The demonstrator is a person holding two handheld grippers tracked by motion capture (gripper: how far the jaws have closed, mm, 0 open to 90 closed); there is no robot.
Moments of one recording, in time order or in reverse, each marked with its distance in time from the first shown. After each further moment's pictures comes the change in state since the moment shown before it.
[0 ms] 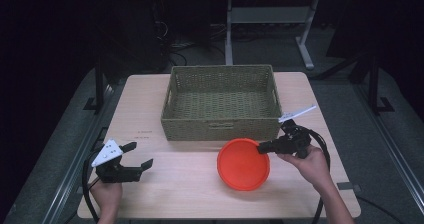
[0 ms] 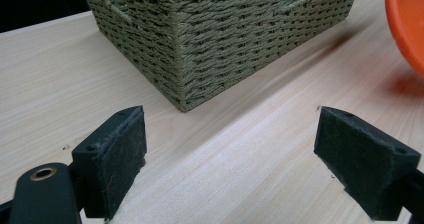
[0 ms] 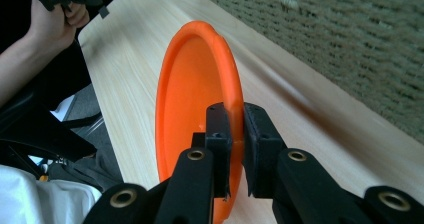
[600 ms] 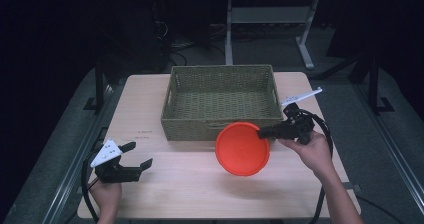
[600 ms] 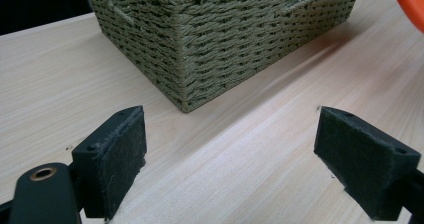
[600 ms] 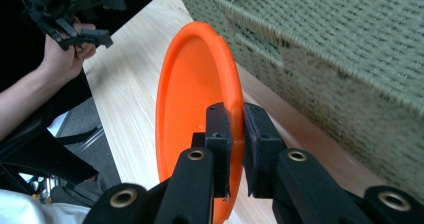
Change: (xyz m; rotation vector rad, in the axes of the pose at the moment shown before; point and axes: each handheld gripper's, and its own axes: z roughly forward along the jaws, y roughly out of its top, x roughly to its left) left arm 0.001 0.000 -0.002 -0.006 0.005 0.000; right arm 0.010 0.036 -0.023 -0.055 -0.031 -0.014
